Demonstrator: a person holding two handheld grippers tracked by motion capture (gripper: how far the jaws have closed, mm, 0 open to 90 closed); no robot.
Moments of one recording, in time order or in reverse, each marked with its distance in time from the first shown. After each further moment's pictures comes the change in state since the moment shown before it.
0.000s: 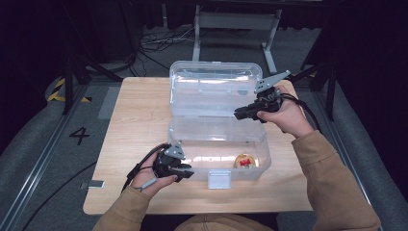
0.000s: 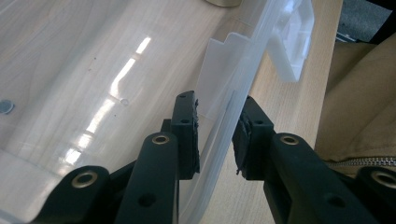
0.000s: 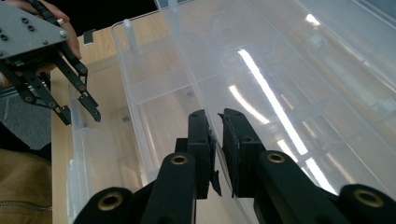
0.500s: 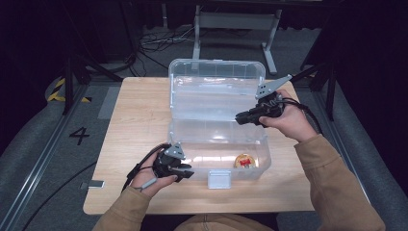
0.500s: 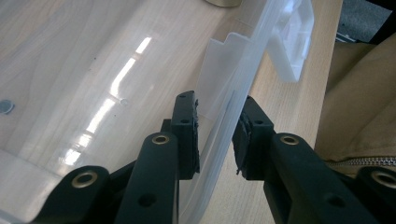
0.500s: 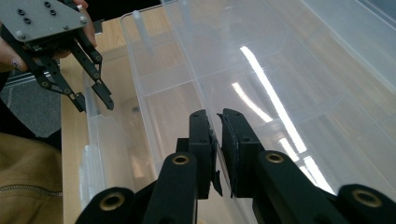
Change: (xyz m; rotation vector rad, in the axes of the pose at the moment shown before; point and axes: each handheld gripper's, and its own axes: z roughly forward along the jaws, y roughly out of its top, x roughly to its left) left arm 0.000 0.000 0.000 -0.002 0.000 -0.003; right arm 0.014 -0.004 -0.005 0.020 0.011 -0.036
